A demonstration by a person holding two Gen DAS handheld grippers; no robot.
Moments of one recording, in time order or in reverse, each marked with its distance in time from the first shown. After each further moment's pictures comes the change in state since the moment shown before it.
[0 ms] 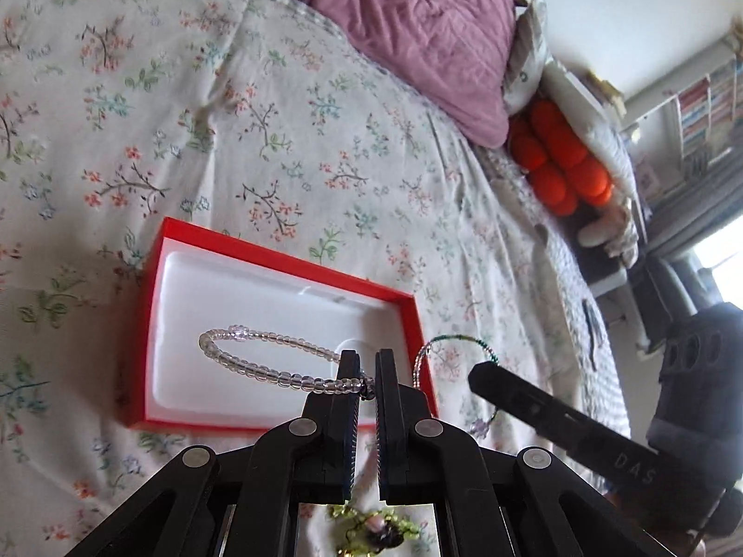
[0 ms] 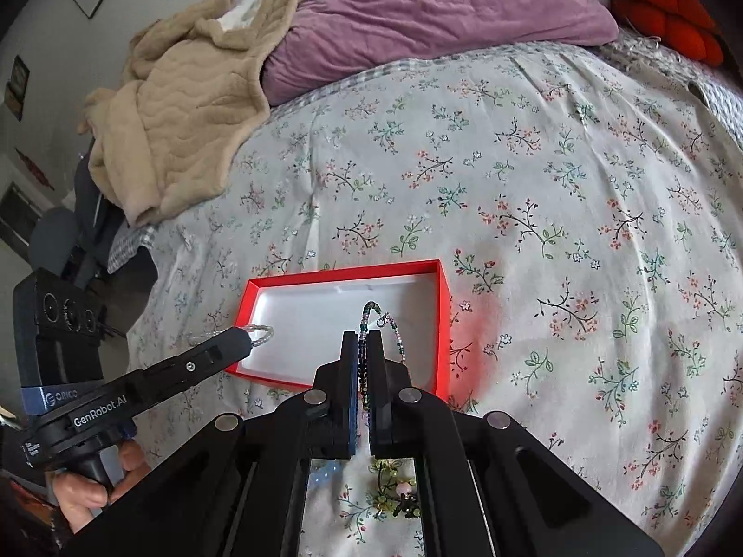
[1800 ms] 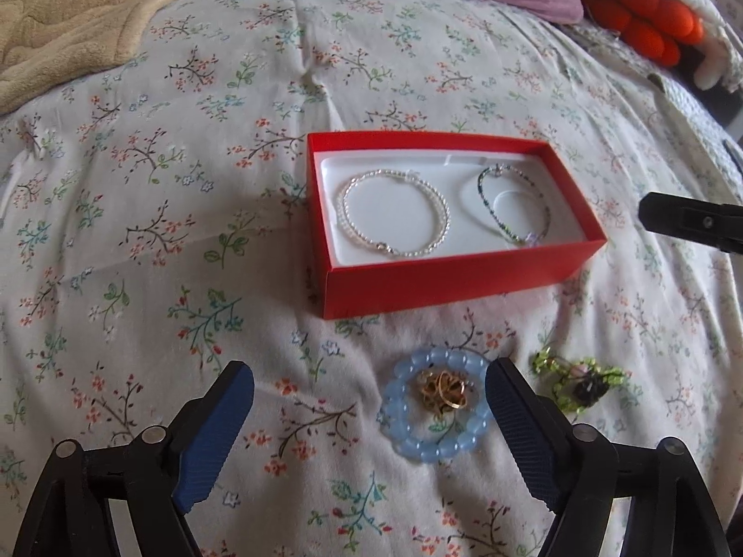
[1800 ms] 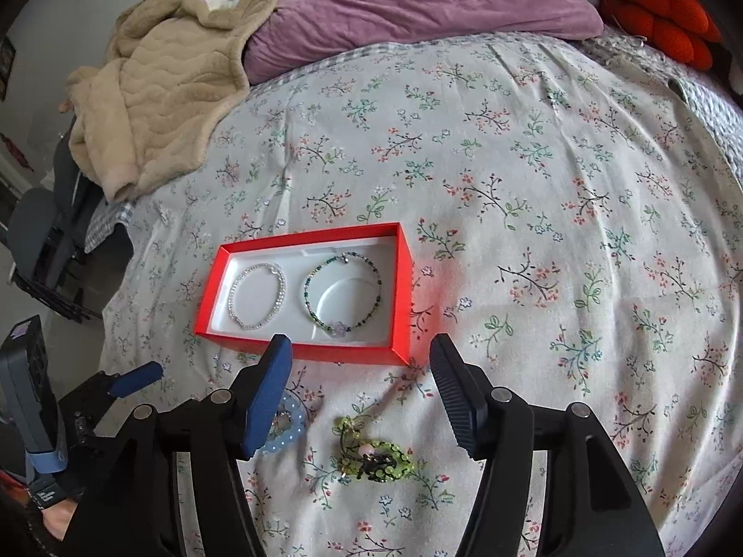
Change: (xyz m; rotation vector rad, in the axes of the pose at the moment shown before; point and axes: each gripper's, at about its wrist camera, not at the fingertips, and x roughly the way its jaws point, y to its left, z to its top) left arm -0.033 -0.004 -0.056 0.363 0.114 0.505; right arm -0.017 -0.012 -0.023 -0.022 0.051 -0.102
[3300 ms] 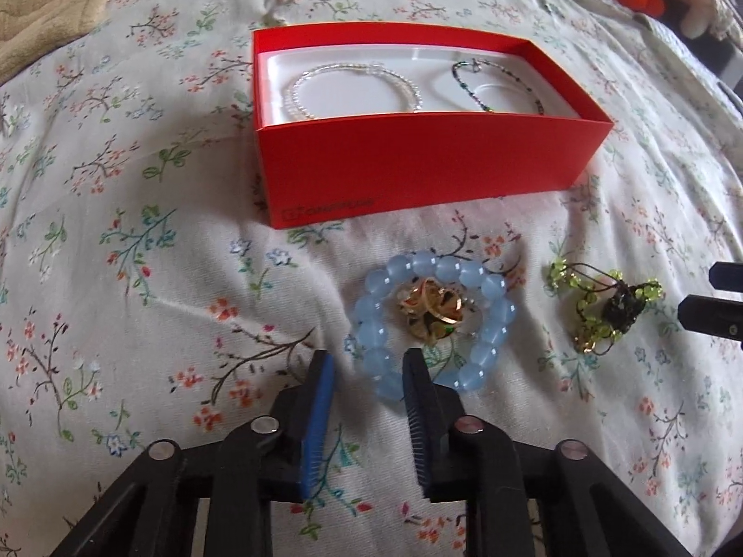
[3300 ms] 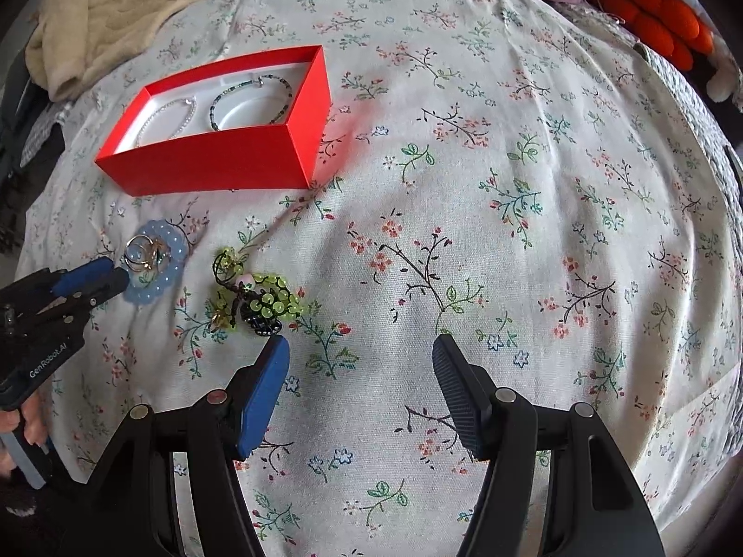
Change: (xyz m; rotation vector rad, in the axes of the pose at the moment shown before) left arm 0.042 -0.020 -0.041 0.071 0.029 -0.012; right arm 0.021 -0.027 -0.091 -0.101 0.179 -0.239
